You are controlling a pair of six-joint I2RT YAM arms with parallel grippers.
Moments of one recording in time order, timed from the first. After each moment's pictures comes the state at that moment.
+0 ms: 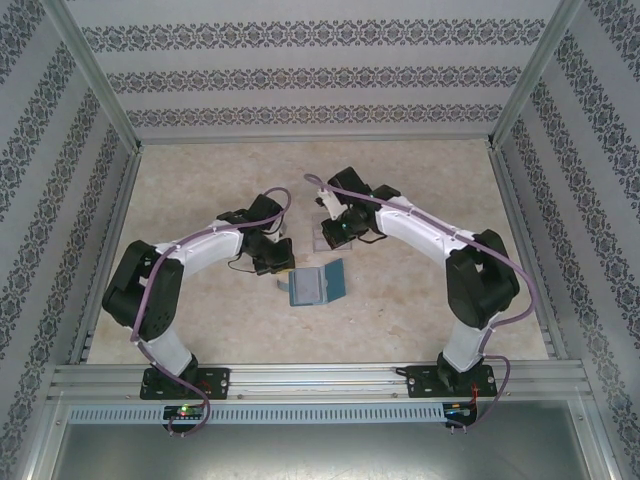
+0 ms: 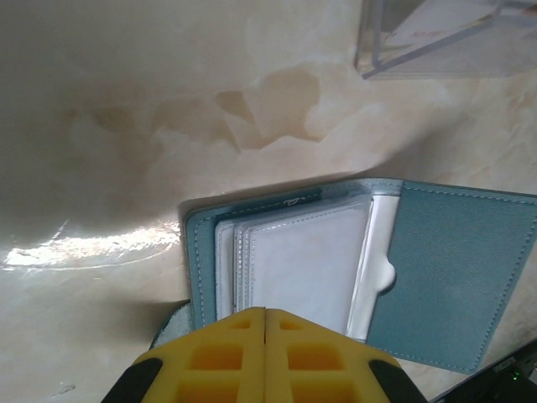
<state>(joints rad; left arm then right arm) -0.47 1.70 1.06 -0.61 0.41 -0.69 0.59 1.77 1.35 -0.71 -0.22 0.19</state>
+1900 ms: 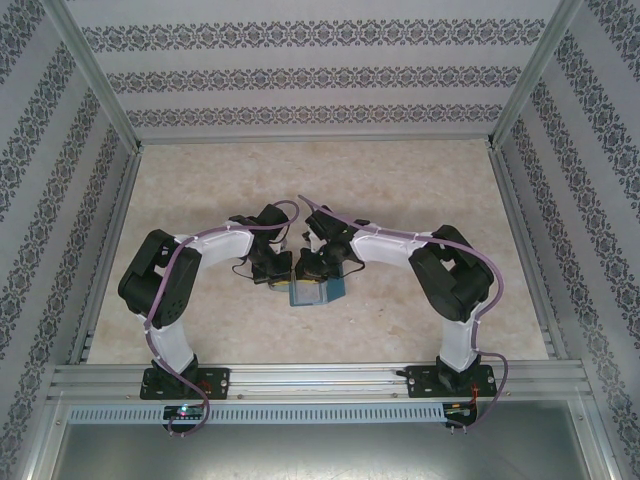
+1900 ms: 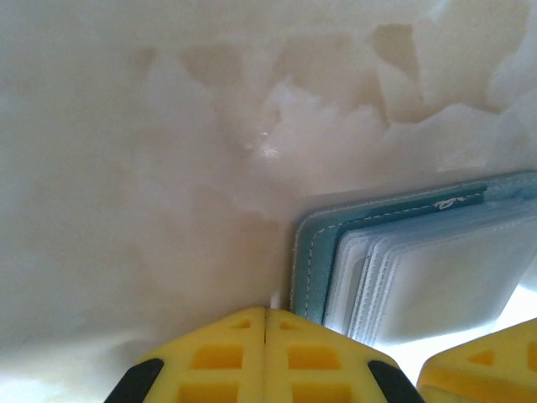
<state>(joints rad) -0.49 1.80 1.06 -0.68 0.34 -0.63 0.74 1.91 1.19 -0.44 -0.52 0.76</state>
